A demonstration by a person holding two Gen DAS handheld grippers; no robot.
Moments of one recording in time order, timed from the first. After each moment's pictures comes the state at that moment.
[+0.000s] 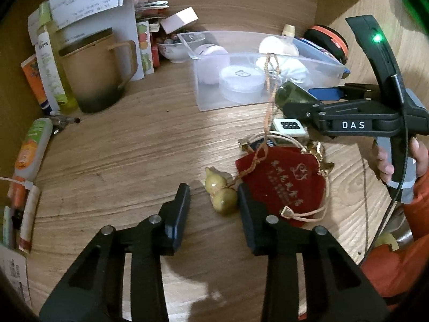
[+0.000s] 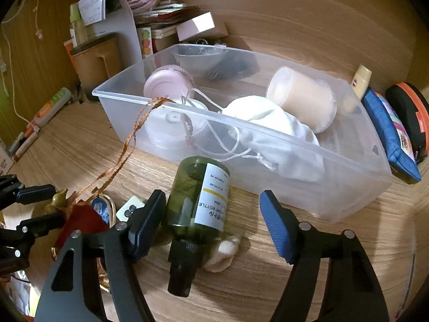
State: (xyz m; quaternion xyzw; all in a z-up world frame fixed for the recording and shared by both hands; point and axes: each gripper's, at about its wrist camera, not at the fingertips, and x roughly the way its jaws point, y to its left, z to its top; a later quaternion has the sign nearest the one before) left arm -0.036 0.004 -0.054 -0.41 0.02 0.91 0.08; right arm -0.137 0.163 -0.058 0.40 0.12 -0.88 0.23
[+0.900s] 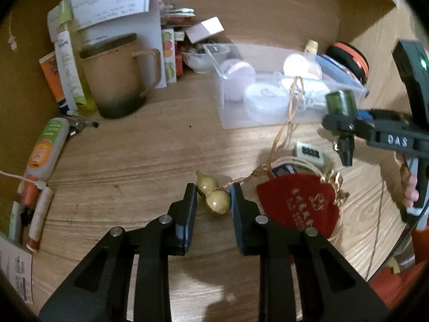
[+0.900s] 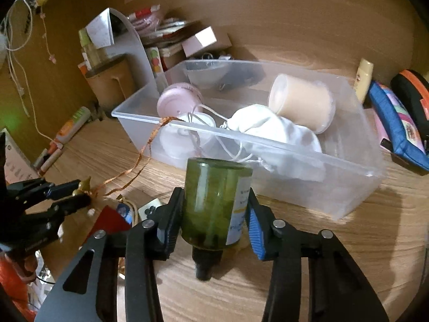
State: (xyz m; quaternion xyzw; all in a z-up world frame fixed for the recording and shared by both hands) left arm -0.046 -0.008 -0.044 -0.39 -0.01 0.92 0.03; right arm -0.136 0.194 -0.039 0.39 0.06 -0.87 0.28
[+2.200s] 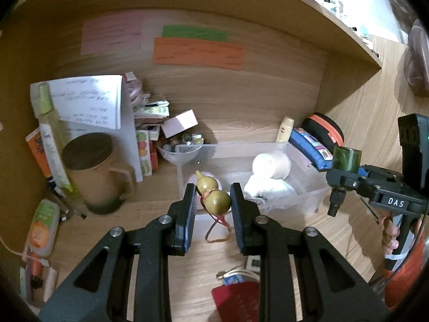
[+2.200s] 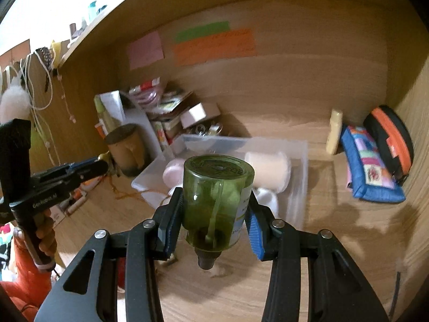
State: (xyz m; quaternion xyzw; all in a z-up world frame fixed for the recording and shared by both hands) left arm -0.090 0.014 0.058 -0.27 -0.04 0.96 0.08; right arm -0.135 0.248 0.042 0.30 0.00 -0.91 0.30
